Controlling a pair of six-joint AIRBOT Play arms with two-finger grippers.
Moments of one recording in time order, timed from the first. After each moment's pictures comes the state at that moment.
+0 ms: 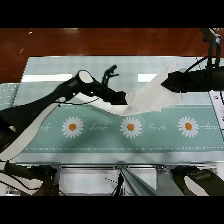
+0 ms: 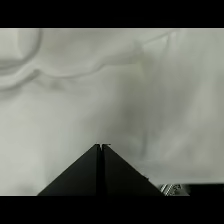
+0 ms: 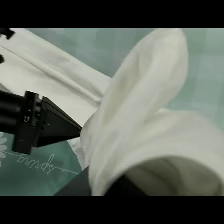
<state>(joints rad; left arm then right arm) -0.55 -1.72 1.33 0.57 -0.98 -1.22 0.18 -0.93 1.19 -1.21 1.22 1.67</state>
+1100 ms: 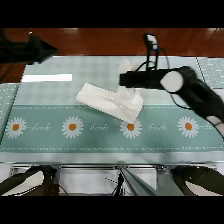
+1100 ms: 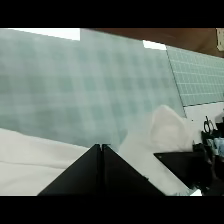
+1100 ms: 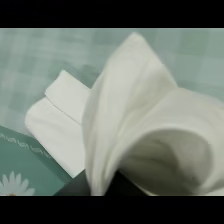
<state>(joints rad) 0.18 -1.18 1.33 0.58 -1.16 -1.24 0.54 -1.30 1.19 -1.23 0.61 1.79</state>
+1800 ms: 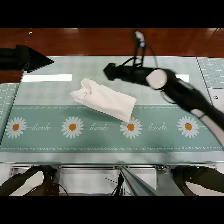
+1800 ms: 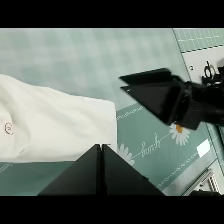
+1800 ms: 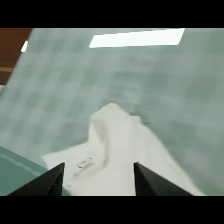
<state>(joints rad) 0.18 -1.10 1.33 0.63 -1.36 -1.22 0.52 -1.35 1.25 -1.08 0.51 1.63</state>
